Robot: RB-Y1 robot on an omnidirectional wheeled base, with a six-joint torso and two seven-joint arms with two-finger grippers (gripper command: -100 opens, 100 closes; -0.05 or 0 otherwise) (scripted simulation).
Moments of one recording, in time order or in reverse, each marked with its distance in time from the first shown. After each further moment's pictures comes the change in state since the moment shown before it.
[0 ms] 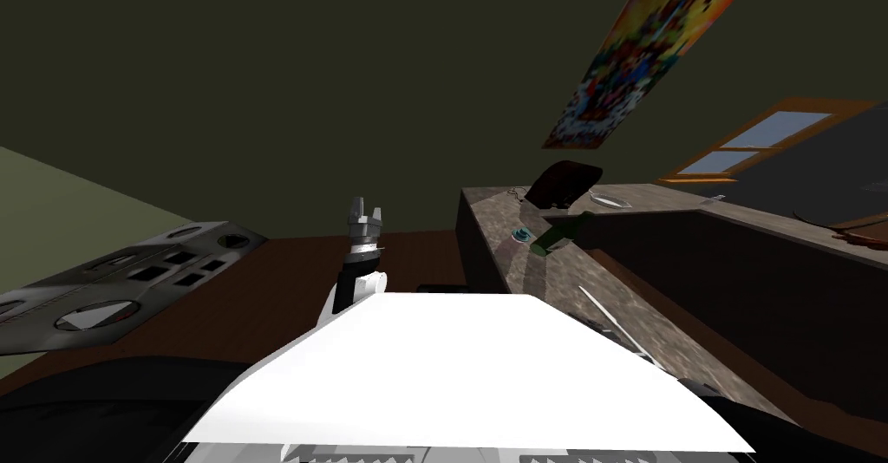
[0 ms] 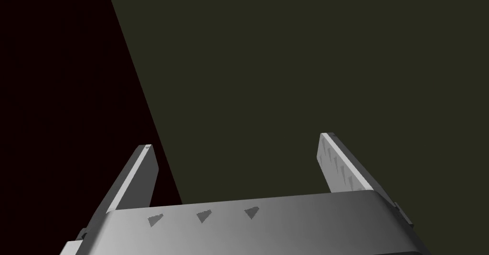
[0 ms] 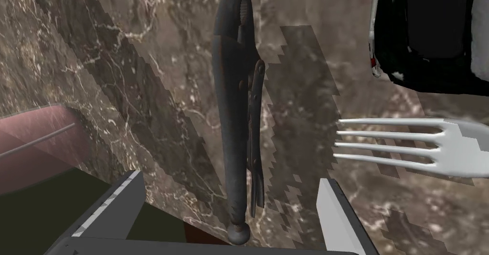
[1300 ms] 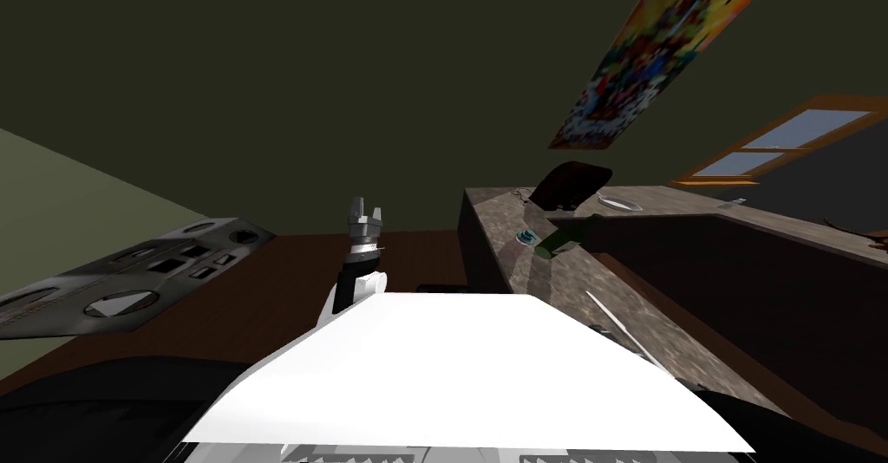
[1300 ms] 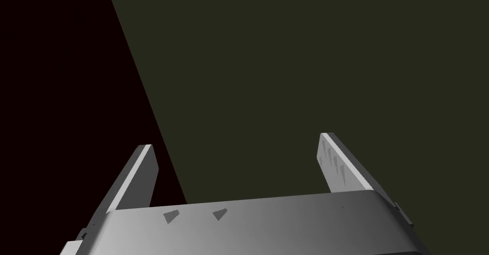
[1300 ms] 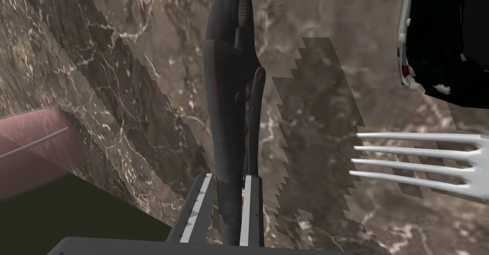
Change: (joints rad) left arm 0.000 0.000 0.000 0.000 0.000 0.000 0.000; right arm -0.056 0.005 0.045 0.057 -0.001 0.006 0.015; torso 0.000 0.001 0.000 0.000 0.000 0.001
